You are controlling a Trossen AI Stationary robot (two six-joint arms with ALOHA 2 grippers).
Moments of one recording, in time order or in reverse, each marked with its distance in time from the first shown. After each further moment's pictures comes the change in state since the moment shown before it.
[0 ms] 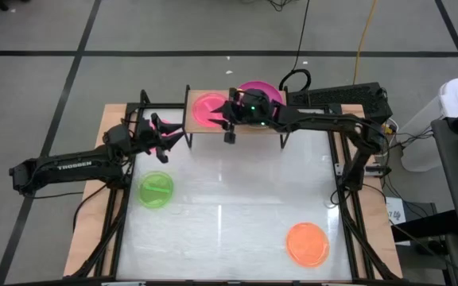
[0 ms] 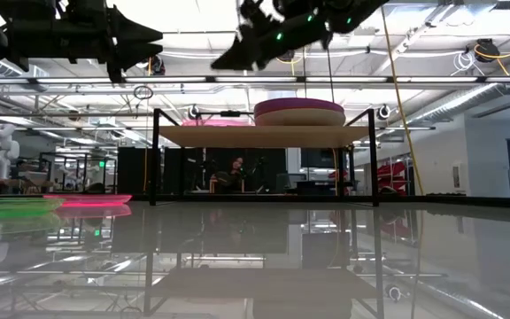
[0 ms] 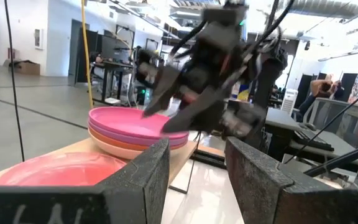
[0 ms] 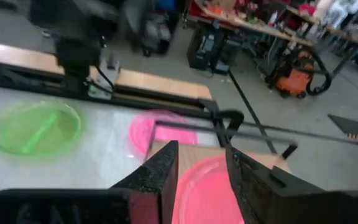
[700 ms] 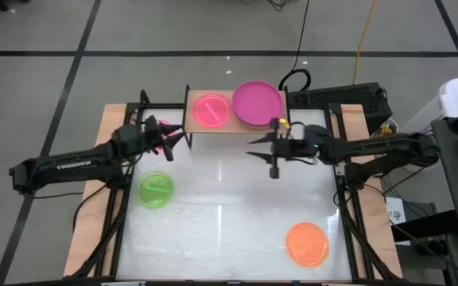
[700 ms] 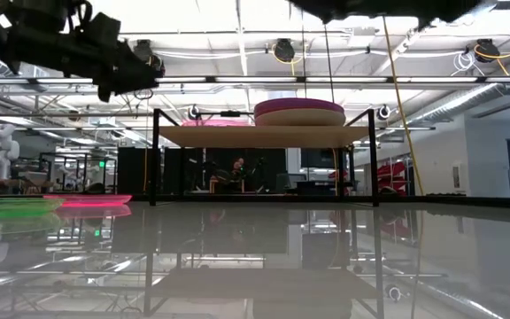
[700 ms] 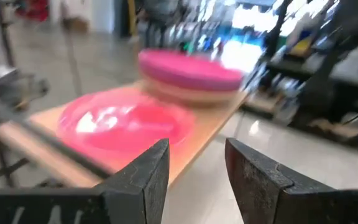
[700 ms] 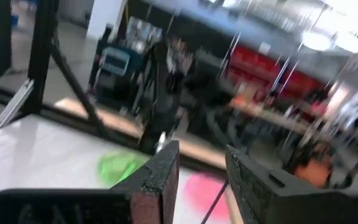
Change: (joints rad) left arm -0.001 0.000 0.022 -0.267 -0.167 0.040; right arm 0.229 -0.573 -0.670 0.425 0.012 -0.031
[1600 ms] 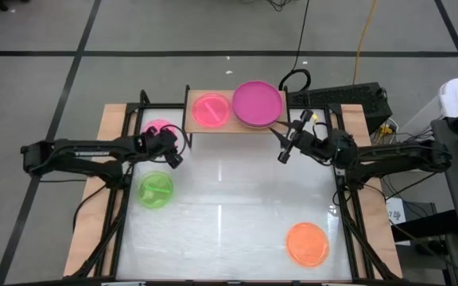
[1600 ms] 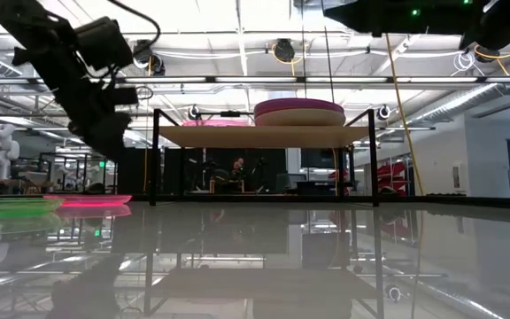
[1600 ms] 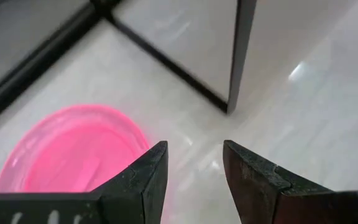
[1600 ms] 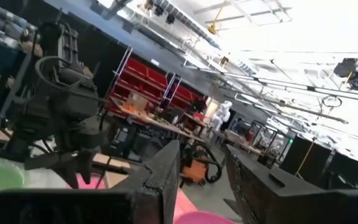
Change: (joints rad) left arm -0.080 0.367 0.181 -0.696 -0.337 -0.118; right arm -0.041 -0.222 -0.296 0.315 0.363 -0.175
